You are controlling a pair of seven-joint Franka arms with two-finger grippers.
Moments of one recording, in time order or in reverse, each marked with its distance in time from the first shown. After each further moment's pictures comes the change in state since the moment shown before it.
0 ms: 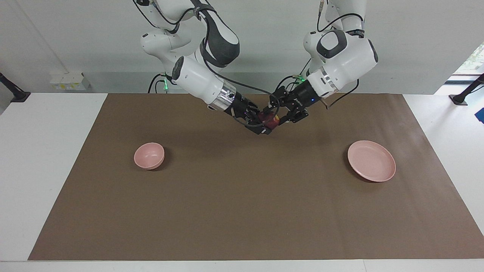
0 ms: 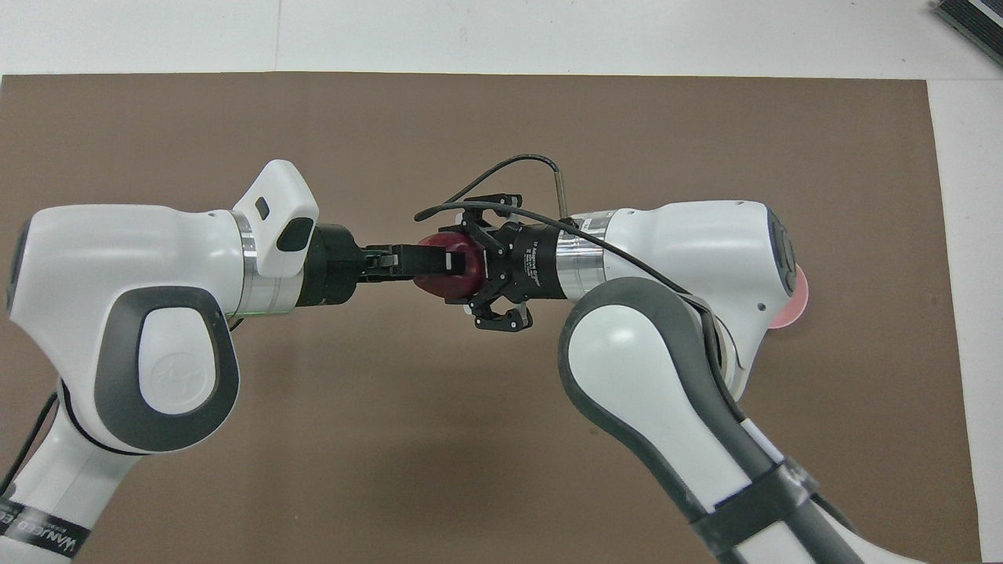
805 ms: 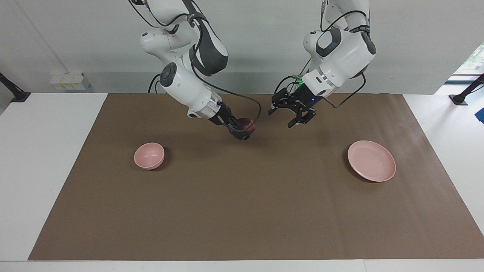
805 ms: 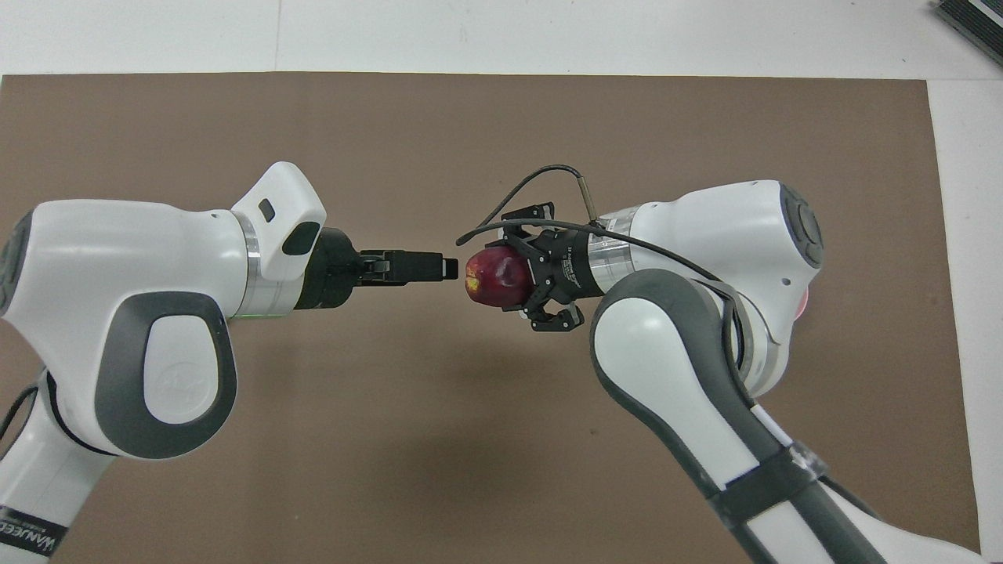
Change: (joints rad) left arm 0.000 -0.001 -0.005 0.011 0.319 -0.025 -0.046; right arm -0.125 -0.013 -0.007 -0.040 -0.362 -0.242 -0.175
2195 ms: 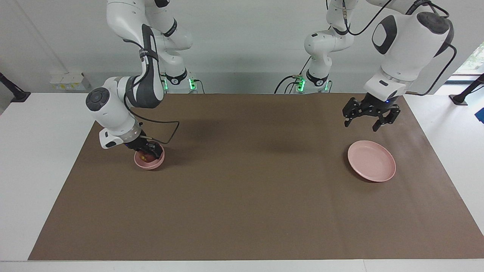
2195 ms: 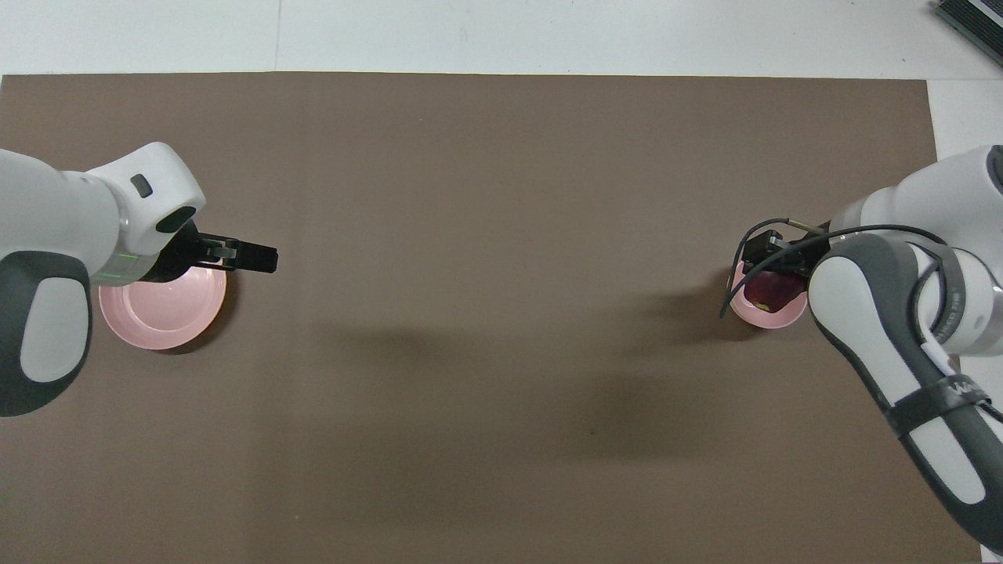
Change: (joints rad) left arm 0.195 0.092 0.103 0.355 0.563 -0.403 -0.003; right arm -0.400 0.053 -0.005 -0.094 -0.533 0.028 -0.864
